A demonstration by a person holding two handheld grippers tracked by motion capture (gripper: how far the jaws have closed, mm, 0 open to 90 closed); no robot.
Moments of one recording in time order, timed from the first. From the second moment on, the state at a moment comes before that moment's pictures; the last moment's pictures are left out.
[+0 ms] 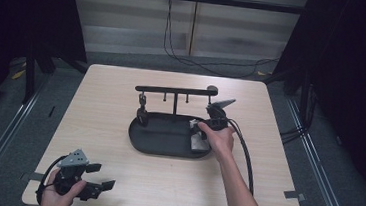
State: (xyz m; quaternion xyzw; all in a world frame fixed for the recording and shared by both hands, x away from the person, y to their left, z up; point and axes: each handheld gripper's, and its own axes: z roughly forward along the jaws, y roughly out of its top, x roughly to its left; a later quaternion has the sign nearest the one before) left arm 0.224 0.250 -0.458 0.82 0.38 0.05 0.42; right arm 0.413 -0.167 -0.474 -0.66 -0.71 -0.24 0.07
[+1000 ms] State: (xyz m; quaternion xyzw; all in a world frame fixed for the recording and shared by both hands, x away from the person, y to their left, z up) left arm 0.227 0.252 -0.461 0.82 0.39 0.05 0.42; right arm 0.386 -0.186 -0.446 -0.62 -0.73 -0.29 0.00
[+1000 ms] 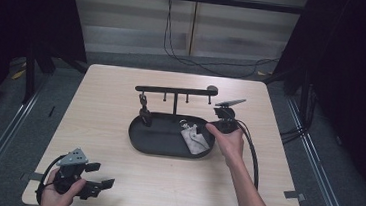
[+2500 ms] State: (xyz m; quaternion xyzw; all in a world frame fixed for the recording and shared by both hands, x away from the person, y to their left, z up) left arm 0.220 0.245 -0.458 0.82 0.39 0.05 0.41; right arm 0.245 -0.265 -0.455 -0.56 -0.74 -0.36 -0.09
